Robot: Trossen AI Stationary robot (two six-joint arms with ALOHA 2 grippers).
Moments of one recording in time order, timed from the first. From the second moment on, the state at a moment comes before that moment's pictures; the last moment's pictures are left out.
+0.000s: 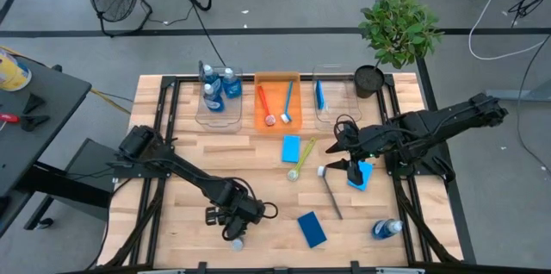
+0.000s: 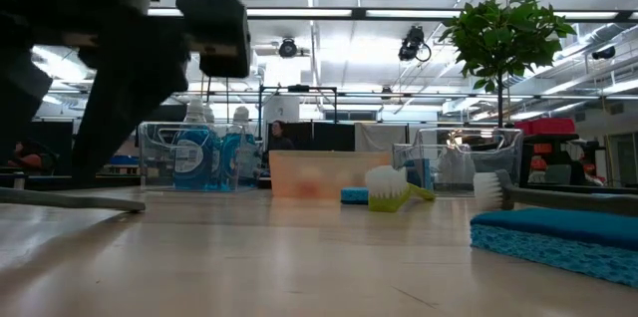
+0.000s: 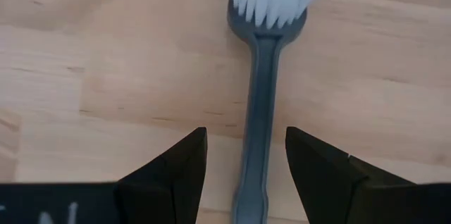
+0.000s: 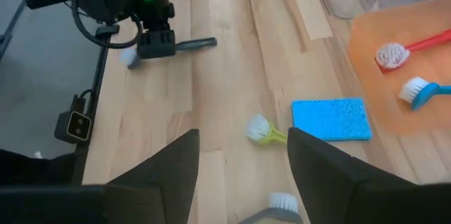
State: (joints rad) left arm -0.49 1.90 1.27 -0.70 0.21 0.93; right arm 0.30 1.06 1.05 -0.68 0.14 0.38
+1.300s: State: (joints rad) left arm -0.49 1.94 1.27 -0.73 0.24 0.98; right arm 0.30 1.06 1.05 -0.68 0.19 0.38
